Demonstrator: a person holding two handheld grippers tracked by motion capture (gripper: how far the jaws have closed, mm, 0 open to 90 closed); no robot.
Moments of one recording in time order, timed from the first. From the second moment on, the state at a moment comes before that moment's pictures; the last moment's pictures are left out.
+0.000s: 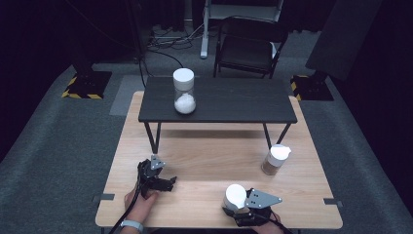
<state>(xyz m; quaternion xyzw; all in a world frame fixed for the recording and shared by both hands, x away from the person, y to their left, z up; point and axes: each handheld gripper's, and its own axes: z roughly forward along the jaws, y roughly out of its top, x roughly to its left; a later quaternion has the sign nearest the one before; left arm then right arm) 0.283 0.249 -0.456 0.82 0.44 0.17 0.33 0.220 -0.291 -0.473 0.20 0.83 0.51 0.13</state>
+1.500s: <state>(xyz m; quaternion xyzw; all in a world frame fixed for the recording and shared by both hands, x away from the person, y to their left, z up) 0.283 0.249 -0.456 0.81 0.44 0.17 0.33 0.245 -0.299 -0.437 0.20 0.83 0.50 0.11</state>
